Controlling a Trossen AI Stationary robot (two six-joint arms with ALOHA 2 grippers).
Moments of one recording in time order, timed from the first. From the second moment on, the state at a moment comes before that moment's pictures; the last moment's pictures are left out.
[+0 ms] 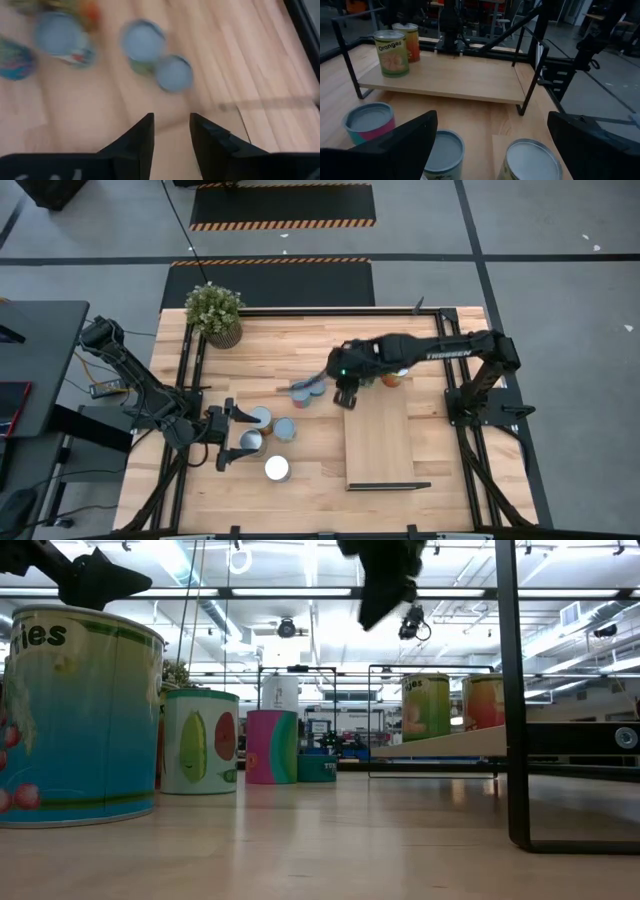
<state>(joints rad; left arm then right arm) -0.81 0.88 0.34 0.29 -0.79 -0.34 0.04 1.72 1.64 -1.00 0.21 0.27</state>
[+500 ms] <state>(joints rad) -0.81 0.88 0.34 0.23 -0.90 -0.30 0.19 1.72 1.45 -0.41 0.24 0.16</state>
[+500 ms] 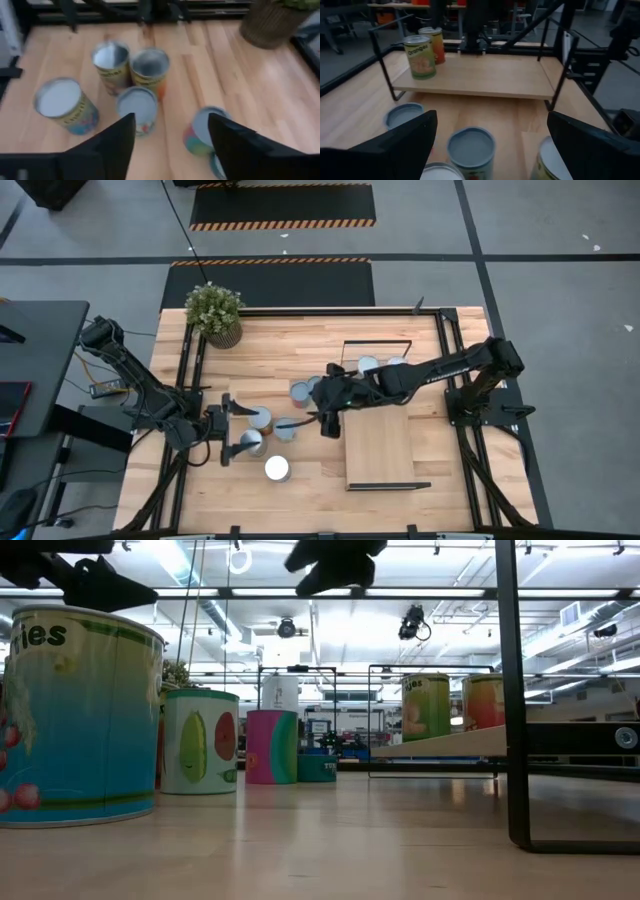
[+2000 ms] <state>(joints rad) -0.84 0.88 0.34 0.19 -0.91 -0.33 0.38 2.38 2.09 -0.51 0.17 -0.06</state>
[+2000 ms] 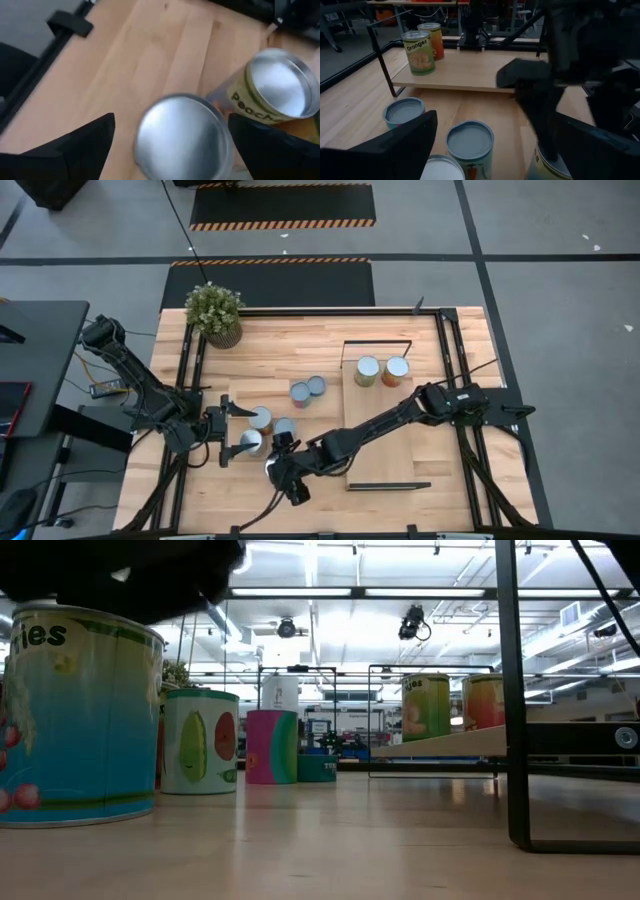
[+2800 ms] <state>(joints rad) -0.84 0.88 0.34 0.19 -0.91 -0.34 0.37 2.37 2.08 -0.53 0.19 -0.09</state>
